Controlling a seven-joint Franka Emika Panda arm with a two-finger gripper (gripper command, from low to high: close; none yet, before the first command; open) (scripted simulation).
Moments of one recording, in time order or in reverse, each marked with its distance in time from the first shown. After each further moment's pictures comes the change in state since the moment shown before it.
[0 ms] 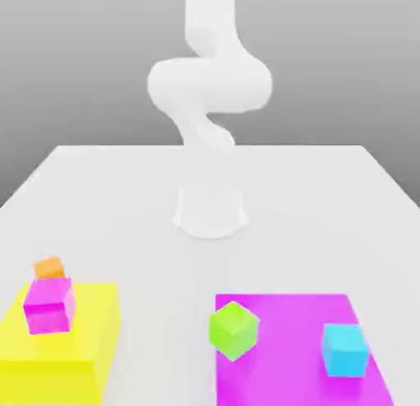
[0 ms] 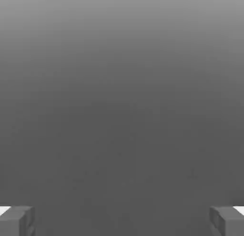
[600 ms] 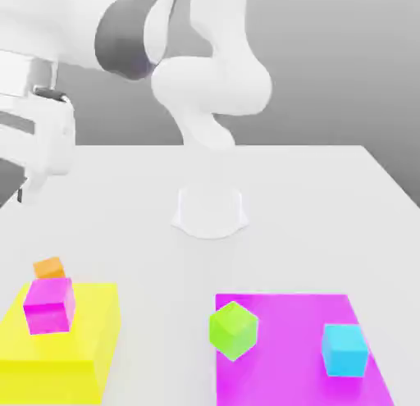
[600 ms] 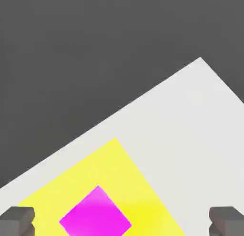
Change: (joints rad) arm -0.356 0.517 -0.226 -0.275 -0.138 0.315 0.157
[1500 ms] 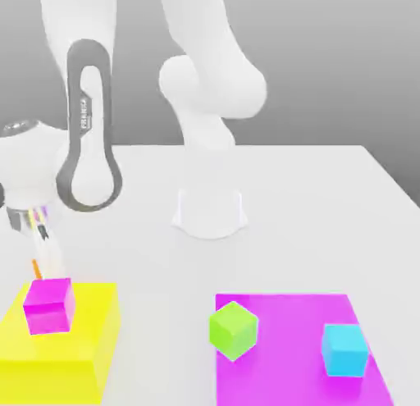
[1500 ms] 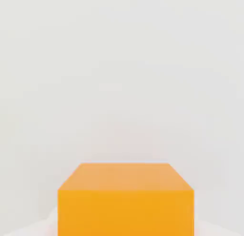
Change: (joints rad) arm -0.273 0.401 0.038 -0.128 0.357 0.266 -0.224
